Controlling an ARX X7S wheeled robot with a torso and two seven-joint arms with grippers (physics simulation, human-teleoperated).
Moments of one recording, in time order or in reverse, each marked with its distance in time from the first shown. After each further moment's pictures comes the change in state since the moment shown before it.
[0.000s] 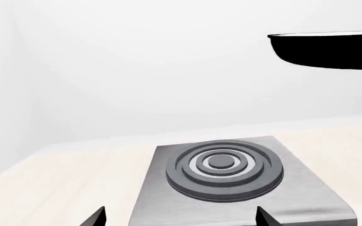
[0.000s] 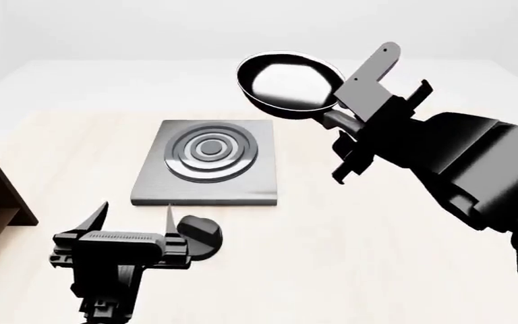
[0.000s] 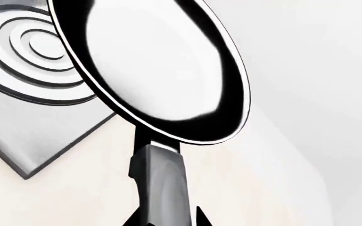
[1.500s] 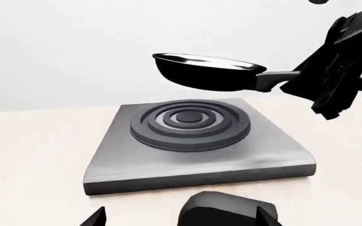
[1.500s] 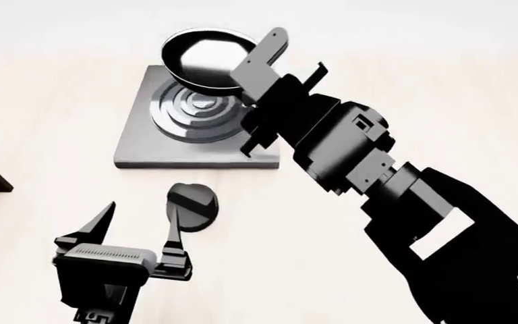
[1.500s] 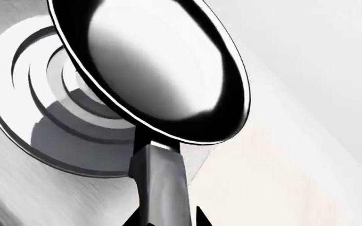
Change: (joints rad) left arm 0.060 -0.039 0.001 -0.024 -0.078 0.199 0.089; right arm 0.077 -0.528 -0.069 0.599 -0.141 -0.266 0.060
